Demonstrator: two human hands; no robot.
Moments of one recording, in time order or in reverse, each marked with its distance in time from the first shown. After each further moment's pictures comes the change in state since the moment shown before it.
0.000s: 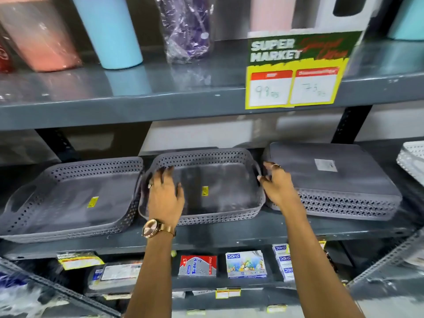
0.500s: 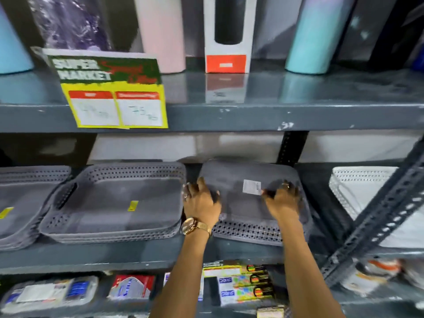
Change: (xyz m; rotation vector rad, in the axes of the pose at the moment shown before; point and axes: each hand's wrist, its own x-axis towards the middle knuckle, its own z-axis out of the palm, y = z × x) left_hand -0.021 0.247 0.146 -0.092 -0.221 -0.076; right_hand 0.074 0.161 -0.138 -0.316 0.134 0.181
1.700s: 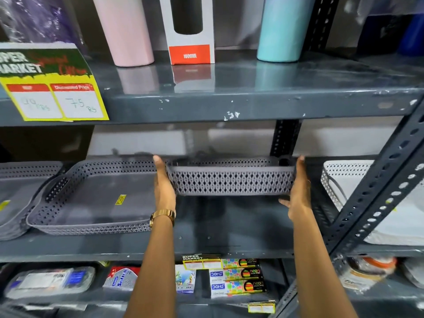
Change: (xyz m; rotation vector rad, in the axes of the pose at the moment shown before) left_hand 0.006 0.010 -0.029 -1.170 0.131 -0.477; right_hand 0.018 0.041 -0.051 1.247 -0.084 0.363
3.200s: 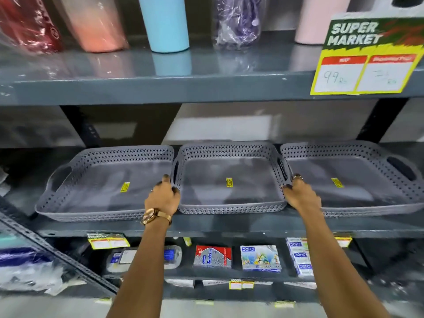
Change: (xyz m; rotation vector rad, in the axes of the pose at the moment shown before) left_hand 0.115 0.054 -0.346 1.364 -0.001 0.327; right_hand -0.151 0.143 0.231 -1.346 -0.042 -0.254
